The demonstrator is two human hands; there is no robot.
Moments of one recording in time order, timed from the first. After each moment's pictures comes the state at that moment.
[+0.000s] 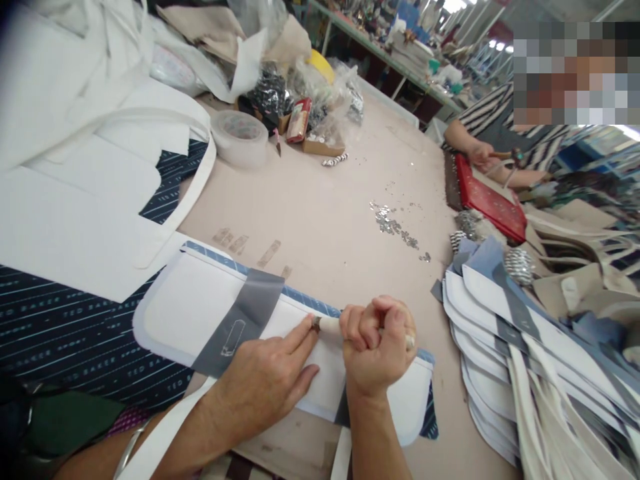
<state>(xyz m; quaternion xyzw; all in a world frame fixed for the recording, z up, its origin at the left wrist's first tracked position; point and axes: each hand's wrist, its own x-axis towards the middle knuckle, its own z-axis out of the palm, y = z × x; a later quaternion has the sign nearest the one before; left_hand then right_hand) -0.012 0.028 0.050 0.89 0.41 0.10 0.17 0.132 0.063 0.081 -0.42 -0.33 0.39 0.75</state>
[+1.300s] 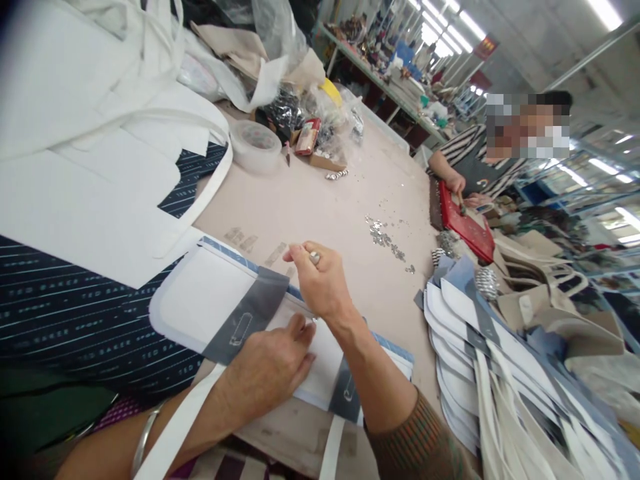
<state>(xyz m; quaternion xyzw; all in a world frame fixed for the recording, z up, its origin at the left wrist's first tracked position) -0.012 0.029 0.051 0.87 0.44 0.15 0.17 0.087 0.129 0.095 -0.56 -0.64 0.39 0.36</state>
